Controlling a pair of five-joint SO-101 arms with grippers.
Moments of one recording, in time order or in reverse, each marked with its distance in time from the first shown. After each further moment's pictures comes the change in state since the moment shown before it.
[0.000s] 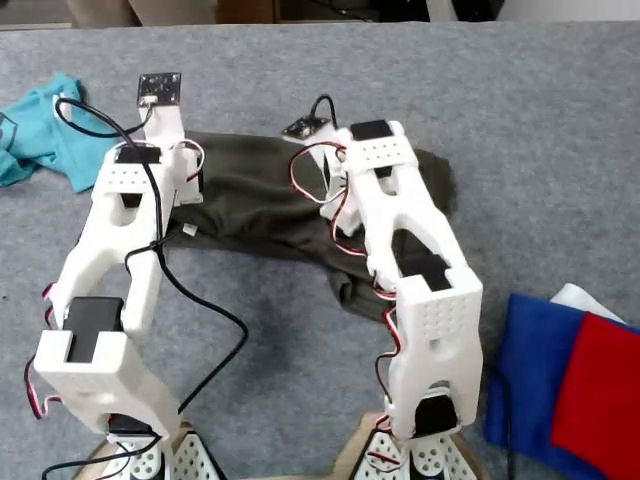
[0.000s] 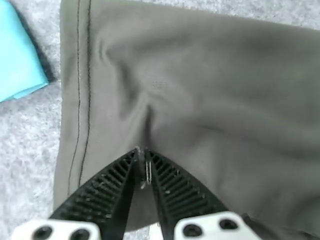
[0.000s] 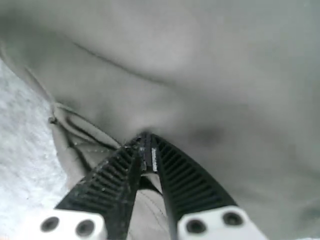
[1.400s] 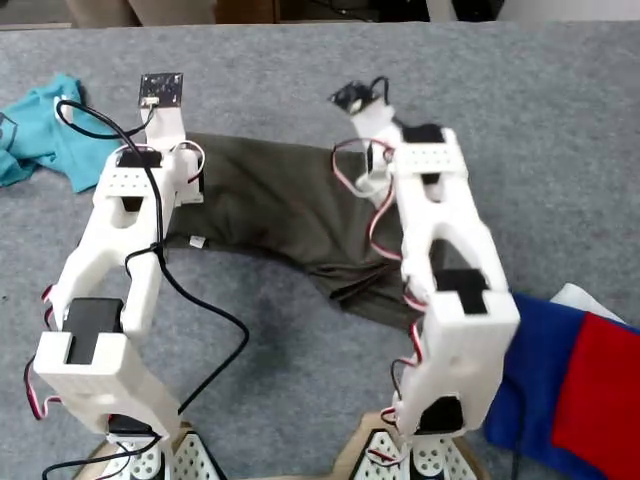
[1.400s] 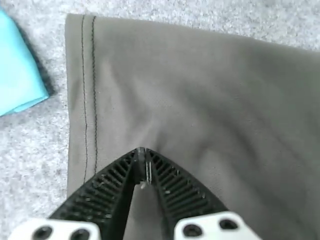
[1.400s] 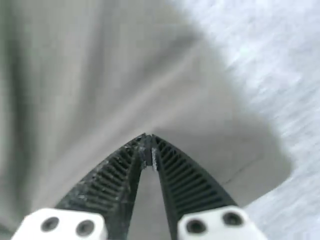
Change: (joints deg) left arm 0.0 -0.3 2.2 -4.7 -1.1; right arm 9.4 -6.7 5.2 -20.0 1.6
